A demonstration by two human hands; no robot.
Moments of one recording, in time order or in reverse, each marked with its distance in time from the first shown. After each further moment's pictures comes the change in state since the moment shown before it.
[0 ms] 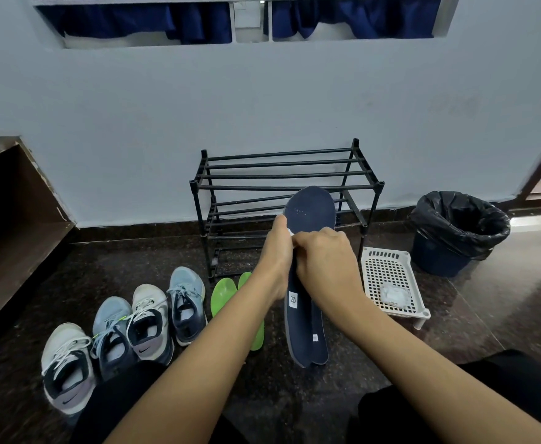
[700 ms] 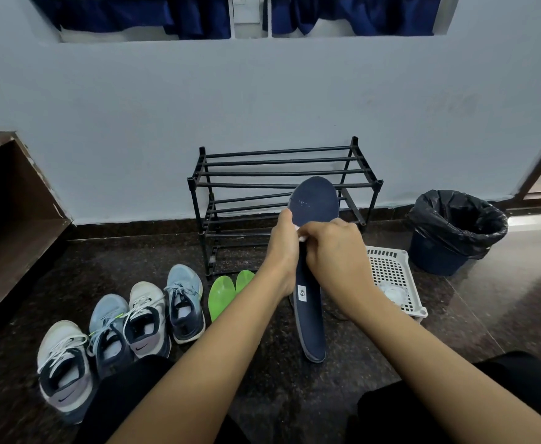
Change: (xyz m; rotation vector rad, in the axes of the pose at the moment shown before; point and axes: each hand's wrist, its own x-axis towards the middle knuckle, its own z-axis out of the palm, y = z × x) left_hand 0.011 -0.005 0.011 -0.088 -0.023 0.054; right_hand 0.007 0.012 -0.008 0.046 -0.017 0.033
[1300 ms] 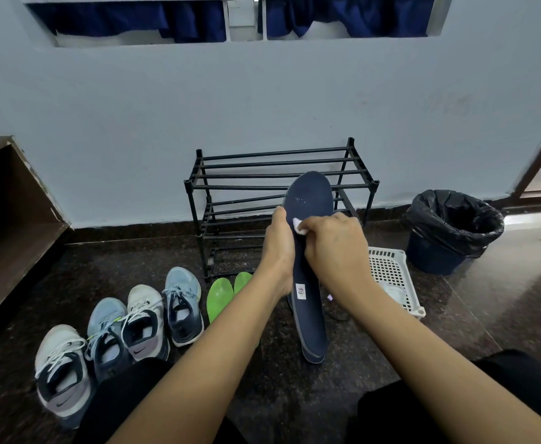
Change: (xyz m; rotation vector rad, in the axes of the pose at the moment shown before) left_hand 0.006 -0.002 0.001 -0.069 -0.023 0.041; right_hand 0.008 0.004 -0.005 -0.050 0.089 0.016
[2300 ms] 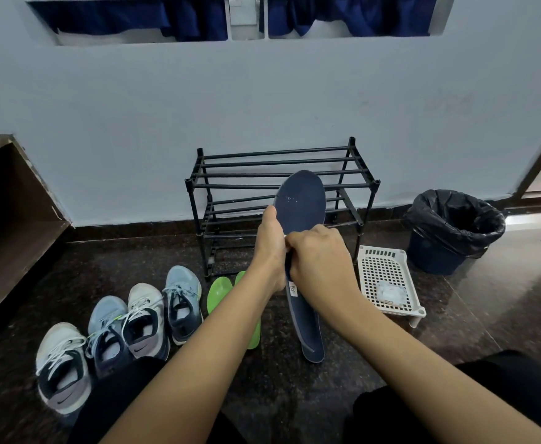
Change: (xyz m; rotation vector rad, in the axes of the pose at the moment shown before) left_hand -0.007 0.011 -0.006 -0.028 0.052 -0.020; right_hand -0.016 -0.018 0.003 -0.013 -0.116 -0.139
